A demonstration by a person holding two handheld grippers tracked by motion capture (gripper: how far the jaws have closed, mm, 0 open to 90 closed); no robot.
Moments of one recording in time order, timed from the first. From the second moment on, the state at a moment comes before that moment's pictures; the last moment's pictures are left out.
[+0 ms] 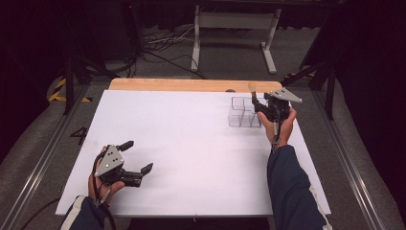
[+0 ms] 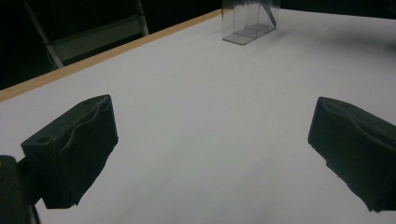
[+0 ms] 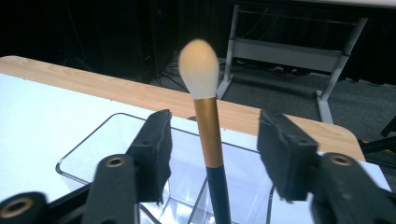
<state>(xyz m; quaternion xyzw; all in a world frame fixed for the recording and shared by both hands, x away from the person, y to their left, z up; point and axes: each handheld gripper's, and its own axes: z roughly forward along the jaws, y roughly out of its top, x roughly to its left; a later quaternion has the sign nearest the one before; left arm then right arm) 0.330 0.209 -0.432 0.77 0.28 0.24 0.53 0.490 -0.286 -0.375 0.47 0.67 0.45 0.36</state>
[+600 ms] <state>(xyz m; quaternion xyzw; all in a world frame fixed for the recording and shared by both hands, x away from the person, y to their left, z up) 0.330 0.209 -0.432 0.77 0.28 0.24 0.53 0.479 -0.289 -0.367 0.45 0.66 0.47 0.37</state>
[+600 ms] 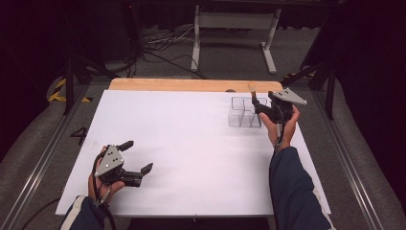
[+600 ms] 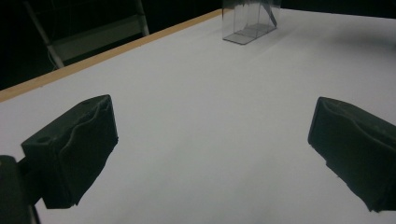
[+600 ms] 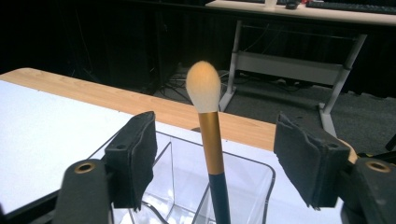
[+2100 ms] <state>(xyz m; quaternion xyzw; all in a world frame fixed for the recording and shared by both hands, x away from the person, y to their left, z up) 0.330 0.209 -0.431 0.77 0.27 0.25 0.52 0.429 -0.294 -0.373 0.43 0.65 0.53 0.33</state>
